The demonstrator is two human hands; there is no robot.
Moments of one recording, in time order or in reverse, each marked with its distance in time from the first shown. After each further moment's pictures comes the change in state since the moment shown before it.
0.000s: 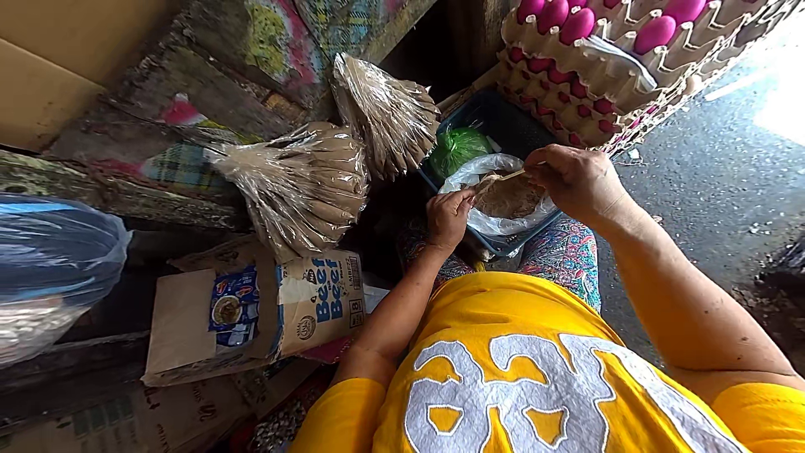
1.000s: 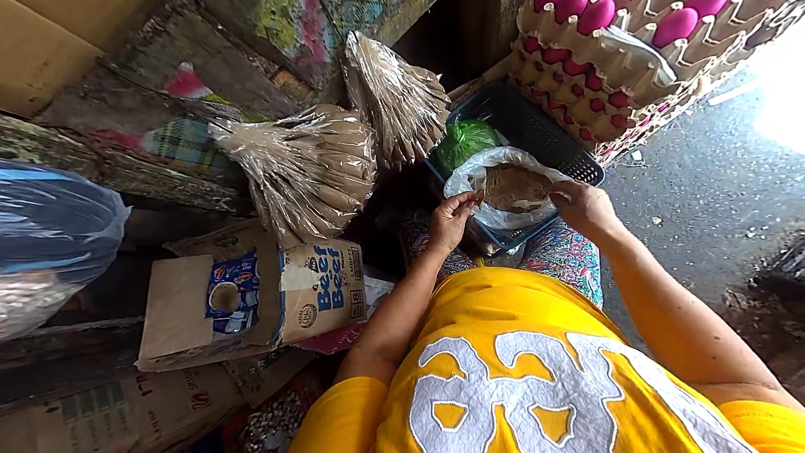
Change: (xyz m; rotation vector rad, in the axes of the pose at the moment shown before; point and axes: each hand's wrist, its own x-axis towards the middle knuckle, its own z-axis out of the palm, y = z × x) left_hand -0.027 -0.014 -0.003 -0.599 -0.049 -0.226; right_hand -0.051 0.066 0.043 -0.055 -0.175 0.585
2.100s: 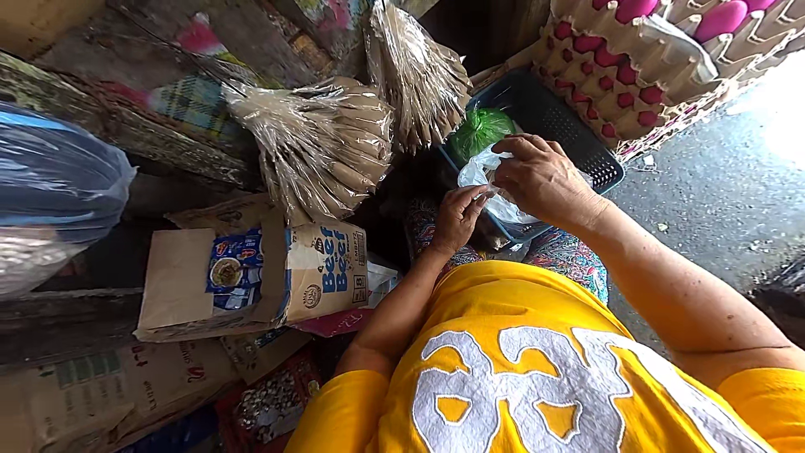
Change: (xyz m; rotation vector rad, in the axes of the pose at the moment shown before) left_hand -0.017 0.006 -0.016 0.322 0.007 0.276; right_hand 0.004 -0.135 0.000 -0.262 -0.064 -0.738
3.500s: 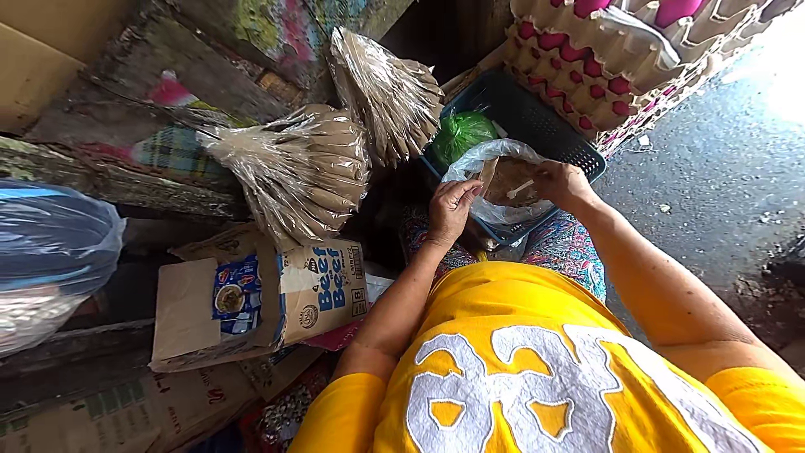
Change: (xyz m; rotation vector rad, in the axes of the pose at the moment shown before) left_hand 0.034 0.008 0.017 0.037 0.057 0.066; right_hand -0.058 0.119 0.057 0.445 -0.031 0.797
